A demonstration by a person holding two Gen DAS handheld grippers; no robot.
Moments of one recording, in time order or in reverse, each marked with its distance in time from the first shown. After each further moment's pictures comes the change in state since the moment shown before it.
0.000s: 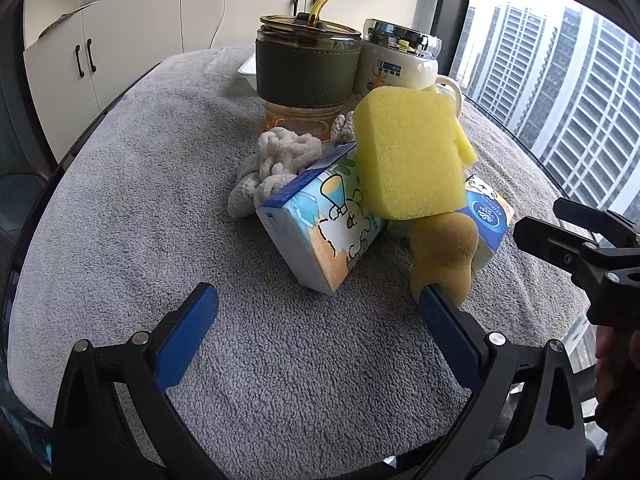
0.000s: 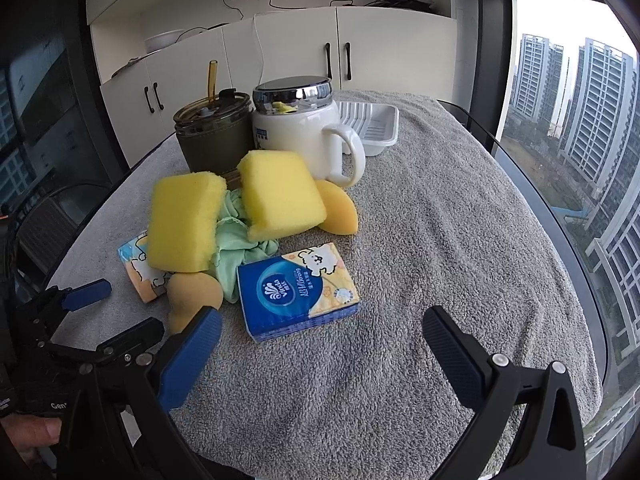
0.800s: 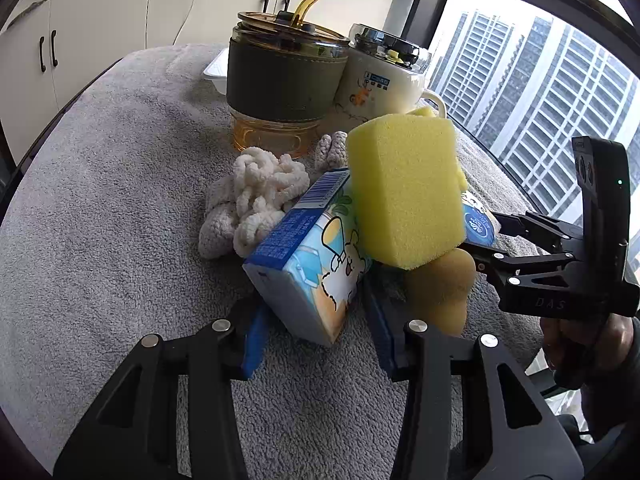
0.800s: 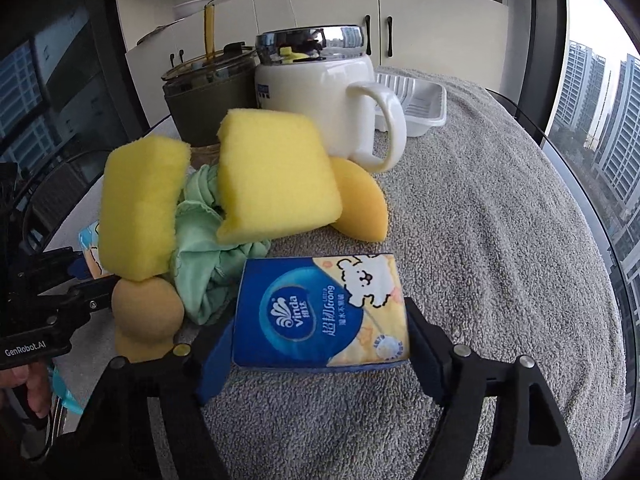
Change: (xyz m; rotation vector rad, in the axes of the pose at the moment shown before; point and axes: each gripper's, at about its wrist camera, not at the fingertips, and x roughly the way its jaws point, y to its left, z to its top) left arm 0.014 0.015 0.022 0.021 0.000 -0.168; right arm 0.057 -0.007 0.014 -0.112 0.072 0.096
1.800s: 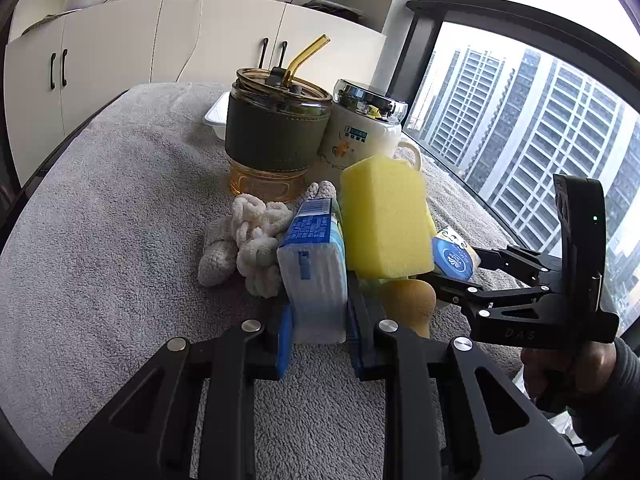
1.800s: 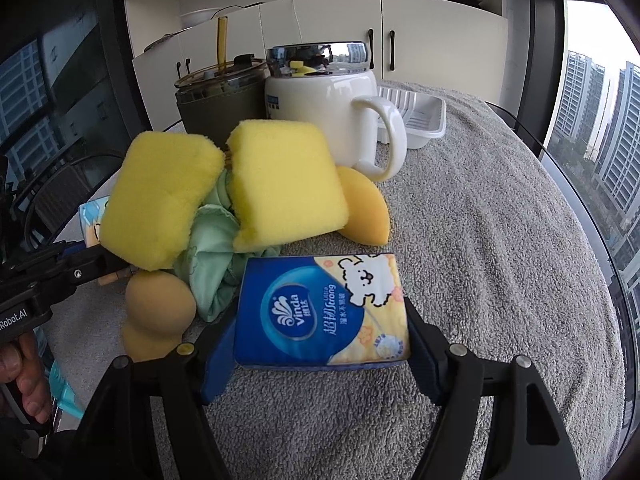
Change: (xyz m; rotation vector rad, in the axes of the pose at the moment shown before) left arm -0.031 -0.010 -0.001 -0.015 -0.175 -0.024; right arm -0.015 0.007 -0.007 -0.016 -0.062 -0.013
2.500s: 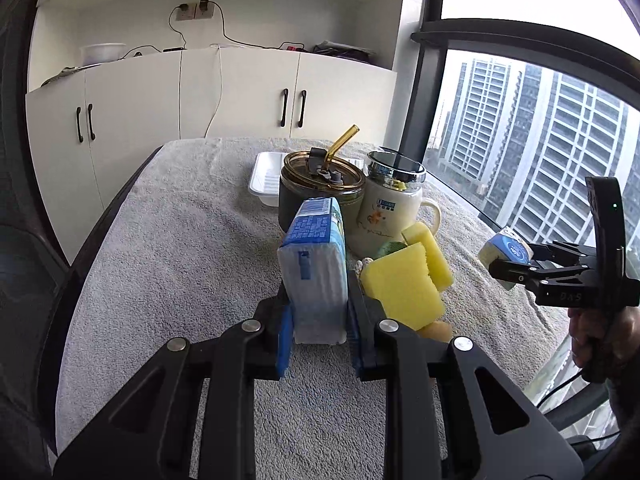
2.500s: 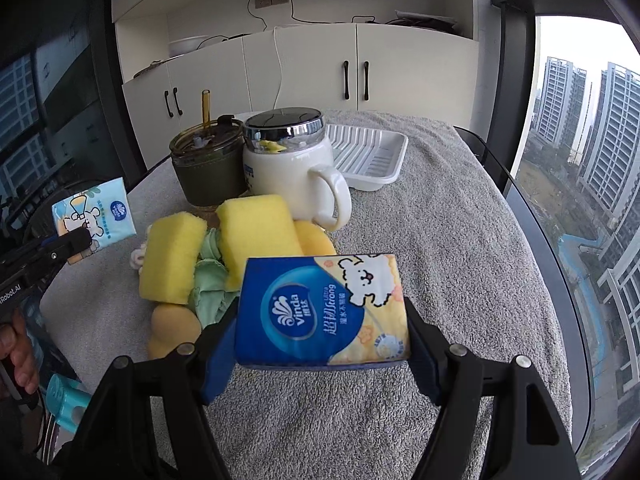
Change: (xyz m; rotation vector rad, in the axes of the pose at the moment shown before) left arm -0.051 0.013 0.041 0.078 -0.124 0.122; right arm -0.052 -0.027 0.027 0.034 -0.076 -0.063
